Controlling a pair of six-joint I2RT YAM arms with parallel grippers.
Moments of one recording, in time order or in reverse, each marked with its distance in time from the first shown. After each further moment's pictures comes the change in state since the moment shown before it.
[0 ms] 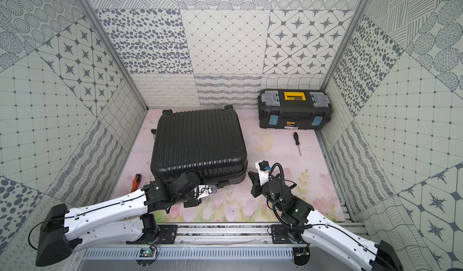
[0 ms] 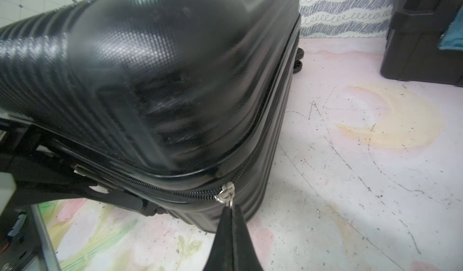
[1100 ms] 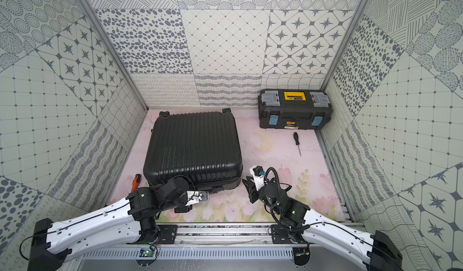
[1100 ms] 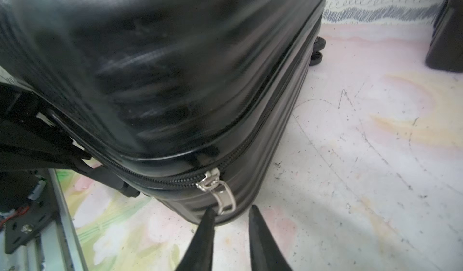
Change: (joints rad) left arm 0.001 -0.190 -0.072 -0.089 0.028 0.044; right arm 0.082 0.074 -0.052 0.109 0.004 -0.012
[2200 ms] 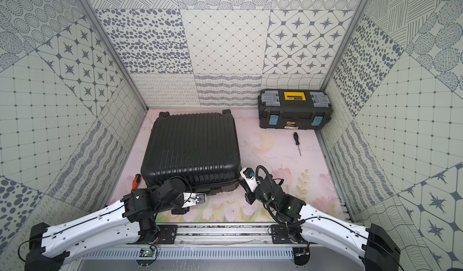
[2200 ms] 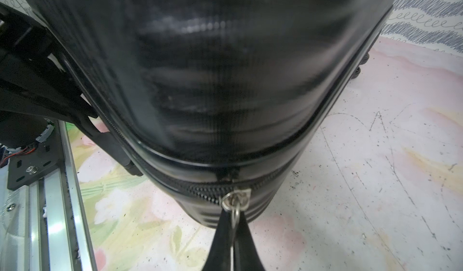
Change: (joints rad) left arm 0.000 -0.066 0.000 -0.052 0.019 0.036; right arm -0.006 0.098 0.070 -0.033 -0.124 -0.193
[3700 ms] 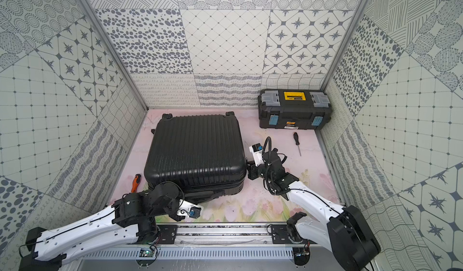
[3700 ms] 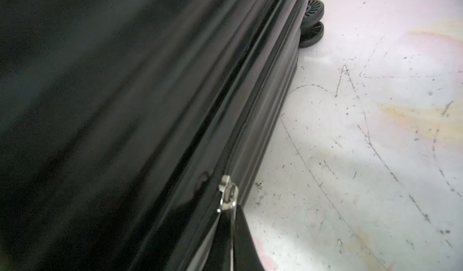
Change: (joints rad) left arm -0.077 -0.135 -0.026 0.006 0.114 0.218; right arm -0.467 0.453 0.240 0.049 -0.360 0.188
